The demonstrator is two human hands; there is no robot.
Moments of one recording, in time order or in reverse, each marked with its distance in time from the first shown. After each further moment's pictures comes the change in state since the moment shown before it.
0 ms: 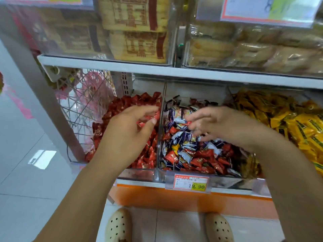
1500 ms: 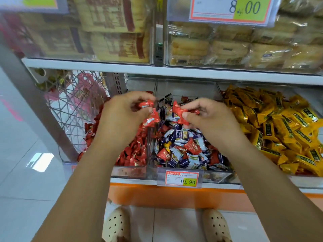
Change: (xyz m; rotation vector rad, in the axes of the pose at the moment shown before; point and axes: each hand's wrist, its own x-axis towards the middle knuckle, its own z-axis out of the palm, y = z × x) left_hand 0.023 0.021 0.006 -0.198 0.064 -0.095; right_hand -0.007 0.005 0.022 0.225 0.468 -0.172
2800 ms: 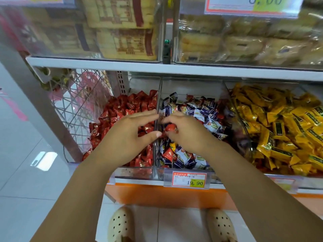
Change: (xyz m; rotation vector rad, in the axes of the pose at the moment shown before) left_hand -0.015 -0.032 -0.006 0.281 -0.332 0.106; right_hand 0.032 0.034 0.054 -0.614 -0.286 -0.251
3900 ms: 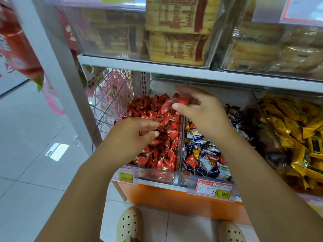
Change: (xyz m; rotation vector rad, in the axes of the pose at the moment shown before) left_hand -0.018 -0.035 -0.031 -0.059 0.056 -0.207; right_hand 0.028 -0.056 -0.020 0.532 0.284 0.051
